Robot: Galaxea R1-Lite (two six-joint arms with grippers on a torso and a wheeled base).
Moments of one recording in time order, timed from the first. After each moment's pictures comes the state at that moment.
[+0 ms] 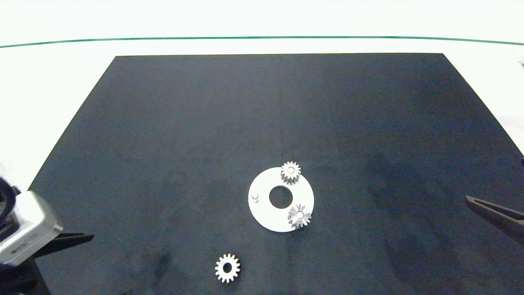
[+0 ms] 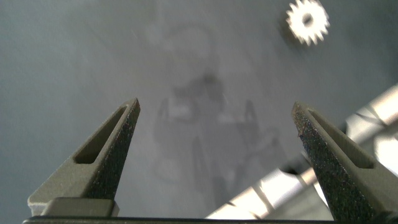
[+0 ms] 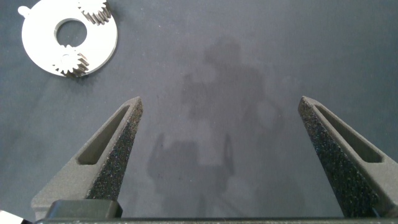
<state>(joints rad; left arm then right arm) -0.54 0.92 -0.66 0.35 0.08 0.23 0.66 0.95 -0.83 0.19 -0.41 -0.18</state>
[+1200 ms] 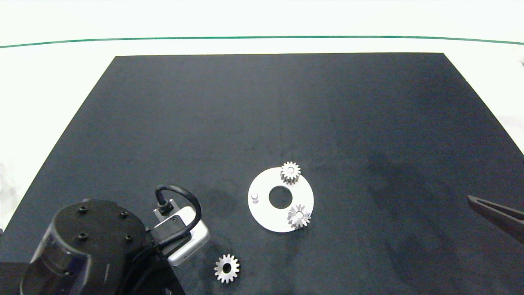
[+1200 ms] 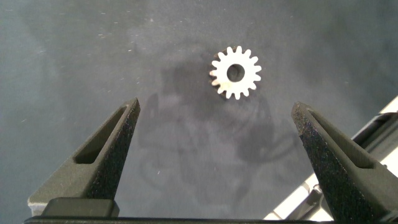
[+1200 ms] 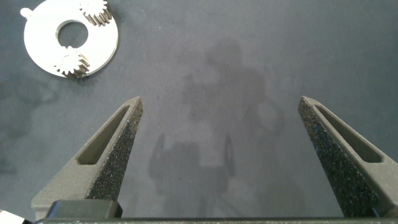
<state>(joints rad) -0.91 1.32 -0.63 0.03 0.26 0.11 0.67 0.94 -0.83 0.19 -0.41 -0.18</state>
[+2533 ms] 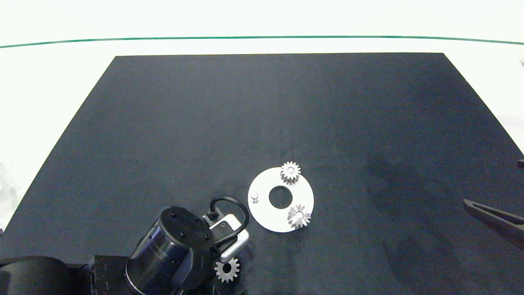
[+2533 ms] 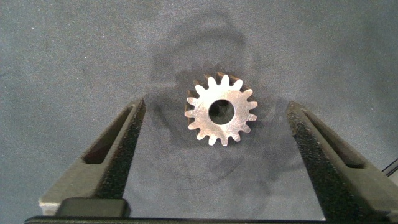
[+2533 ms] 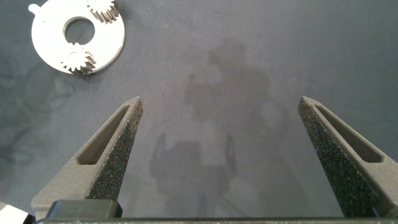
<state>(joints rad) -0.92 1.55 -0.63 -0.12 0.27 0.11 0.68 0.95 -0.83 0.19 -0.40 -0.17</state>
